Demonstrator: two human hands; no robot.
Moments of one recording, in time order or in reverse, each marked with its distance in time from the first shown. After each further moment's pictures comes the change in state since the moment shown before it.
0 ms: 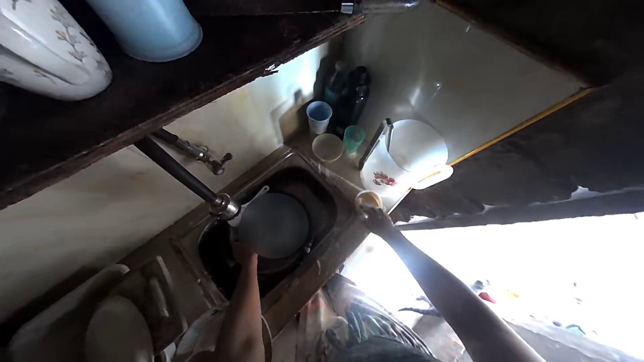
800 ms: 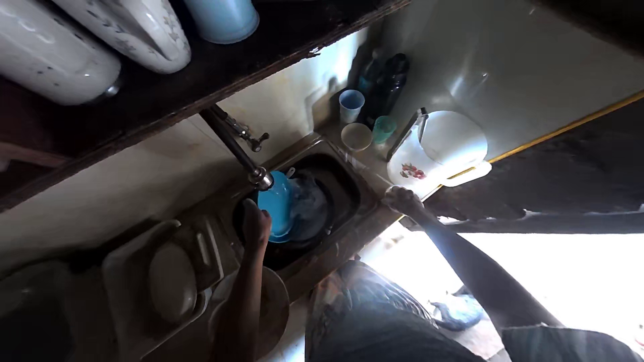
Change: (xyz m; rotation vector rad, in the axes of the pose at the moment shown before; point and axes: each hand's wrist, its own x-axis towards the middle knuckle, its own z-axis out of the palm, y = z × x) left_hand -0.090 0.031 -0.122 0.112 0.153 0.326; right_hand 0.014 0.005 -0.030 -0.032 -0.040 -0.023
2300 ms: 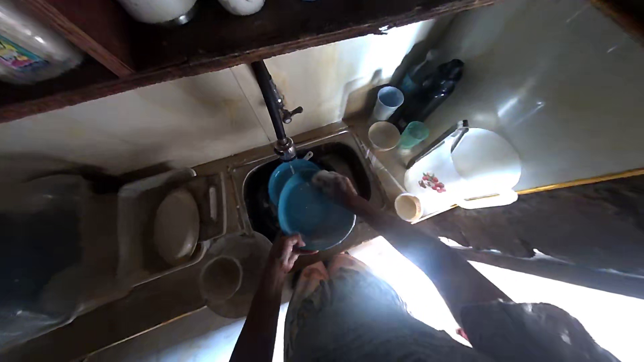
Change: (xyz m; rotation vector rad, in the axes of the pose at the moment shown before) left_hand -0.143 -0.009 0.011 -1.349 -0.367 -0.472; right_hand -0.002 -0.171 0.079 0.144 0.163 -1.019
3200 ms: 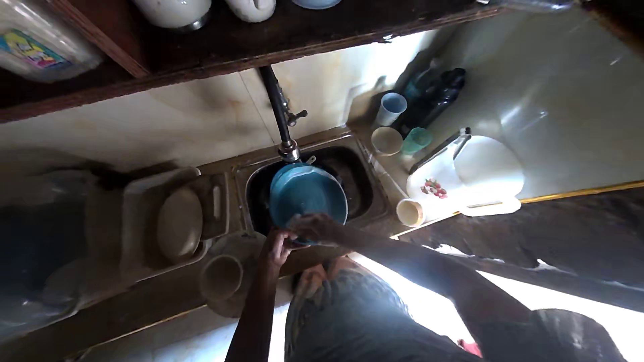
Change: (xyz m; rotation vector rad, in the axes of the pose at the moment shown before) left_hand 0.017 0.004 -0.011 -0.106 -0.001 0.060; right_hand -0.029 -0.073 0.014 0.104 -0.430 -0.136
